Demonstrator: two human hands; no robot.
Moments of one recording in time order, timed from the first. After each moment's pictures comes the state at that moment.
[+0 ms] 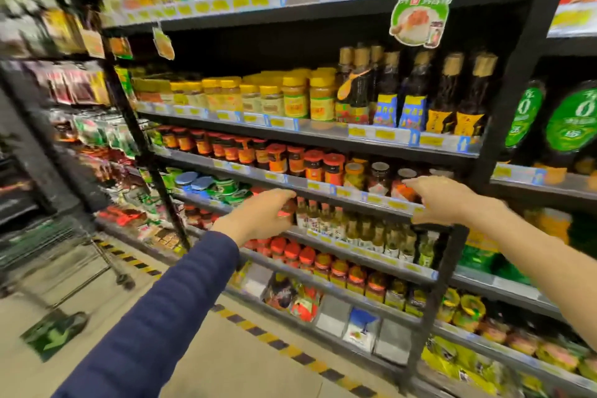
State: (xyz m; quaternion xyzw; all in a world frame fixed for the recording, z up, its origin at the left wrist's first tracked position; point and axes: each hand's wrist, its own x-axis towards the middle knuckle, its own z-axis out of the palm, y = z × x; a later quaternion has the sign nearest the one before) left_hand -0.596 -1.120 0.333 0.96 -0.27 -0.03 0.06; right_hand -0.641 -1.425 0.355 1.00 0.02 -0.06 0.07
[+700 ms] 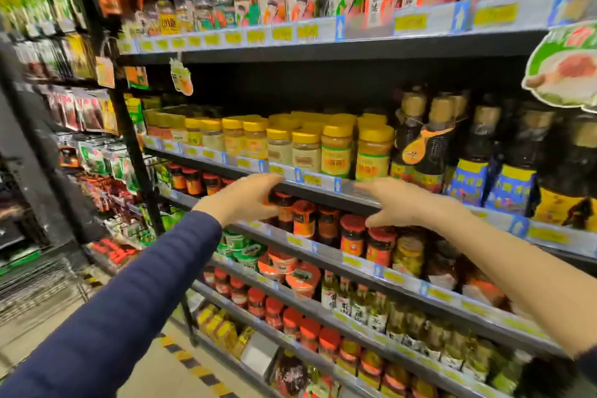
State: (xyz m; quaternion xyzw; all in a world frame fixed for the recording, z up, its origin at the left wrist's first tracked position) left_hand -0.380 -1.053 0.400 0.97 -0.24 0.05 0.04; right_hand -0.415 -1.314 0.405 0.99 0.15 0.02 0.02
